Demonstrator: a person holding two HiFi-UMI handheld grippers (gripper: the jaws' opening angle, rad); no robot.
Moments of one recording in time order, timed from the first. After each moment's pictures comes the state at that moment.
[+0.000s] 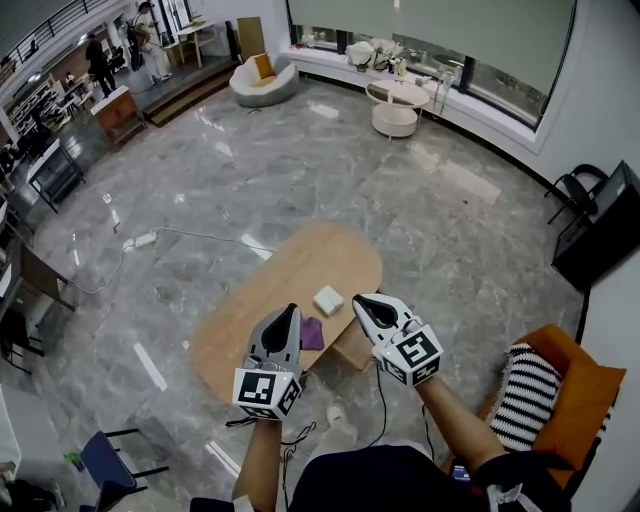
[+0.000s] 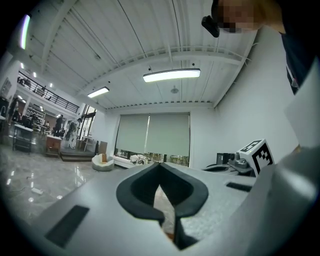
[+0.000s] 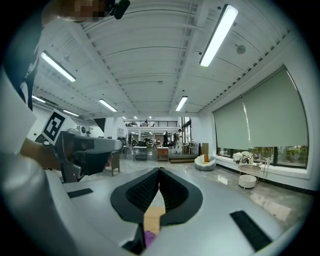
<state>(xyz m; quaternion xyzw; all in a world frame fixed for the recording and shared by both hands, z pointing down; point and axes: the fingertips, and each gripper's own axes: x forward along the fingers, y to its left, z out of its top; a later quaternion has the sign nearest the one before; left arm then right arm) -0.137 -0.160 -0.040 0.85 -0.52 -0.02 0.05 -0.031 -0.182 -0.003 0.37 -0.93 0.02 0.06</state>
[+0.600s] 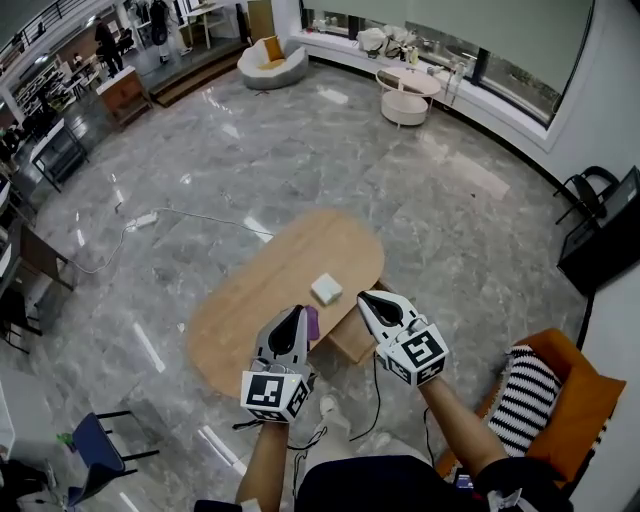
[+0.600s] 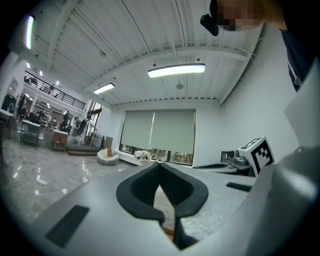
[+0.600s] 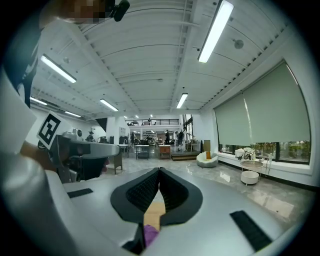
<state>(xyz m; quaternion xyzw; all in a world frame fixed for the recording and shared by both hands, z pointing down) -0.111 -0.149 0.001 0.84 -0.54 -0.01 0.07 -0.009 -0.179 0.027 0.36 -0.93 0.03 0.06</state>
